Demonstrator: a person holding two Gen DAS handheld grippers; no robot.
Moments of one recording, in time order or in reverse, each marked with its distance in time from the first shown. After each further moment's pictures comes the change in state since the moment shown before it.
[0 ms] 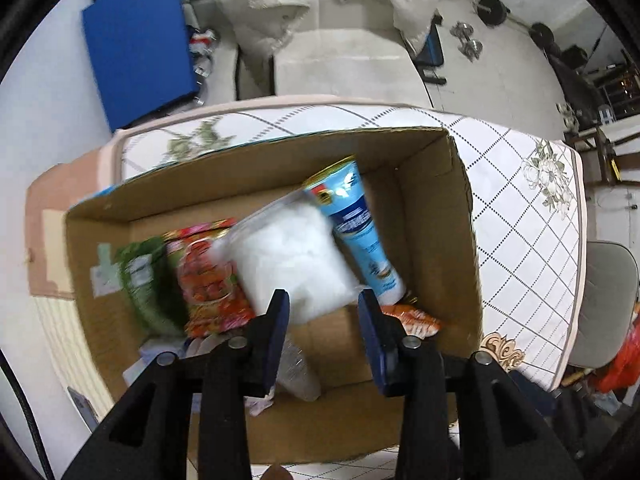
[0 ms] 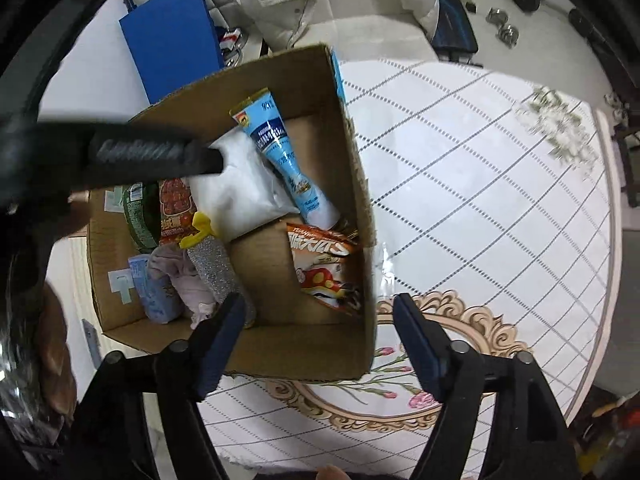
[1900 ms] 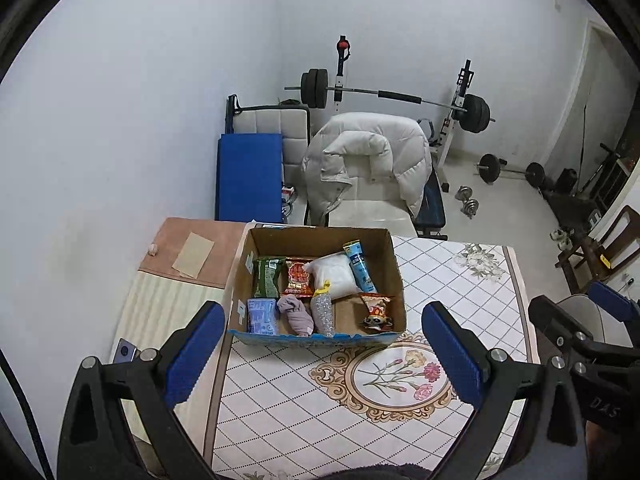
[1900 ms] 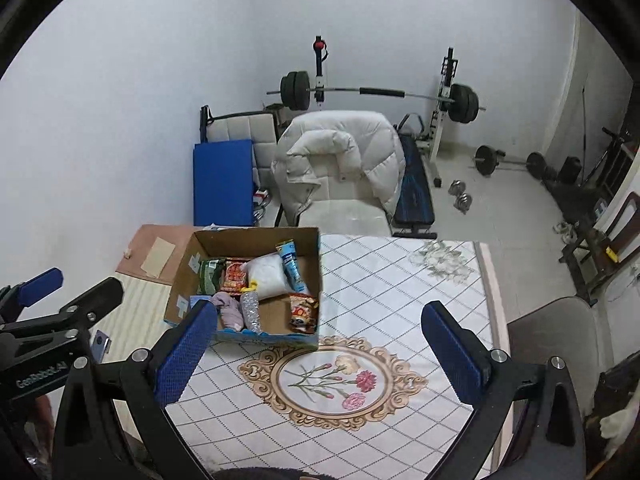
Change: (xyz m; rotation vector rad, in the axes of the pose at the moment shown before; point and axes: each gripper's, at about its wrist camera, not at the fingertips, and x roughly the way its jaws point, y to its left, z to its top) left arm -0.278 -0.037 -0.295 -0.131 -0.671 0.120; right arm -0.306 0.005 -0.222 -0.157 -0.667 -0.099
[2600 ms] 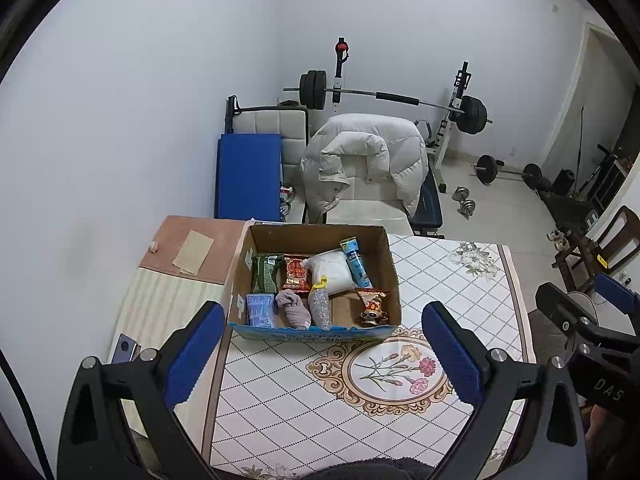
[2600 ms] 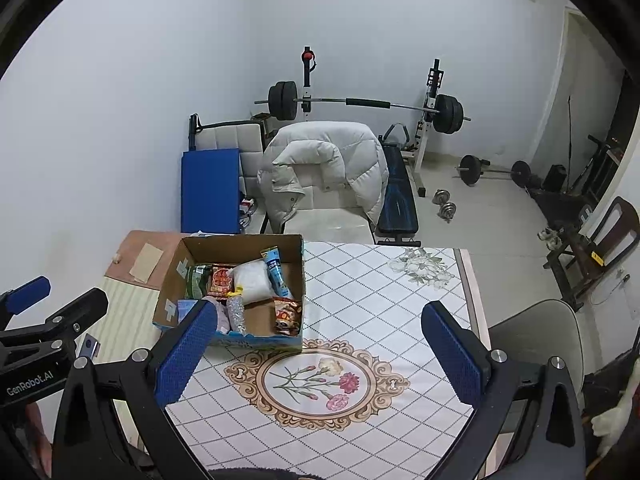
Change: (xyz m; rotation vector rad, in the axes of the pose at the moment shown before) left arm -0.013 -0.003 -0.006 -0.003 -0.002 -0.007; right arm -0.022 -0.006 -0.003 -0.001 -0.030 -0.048
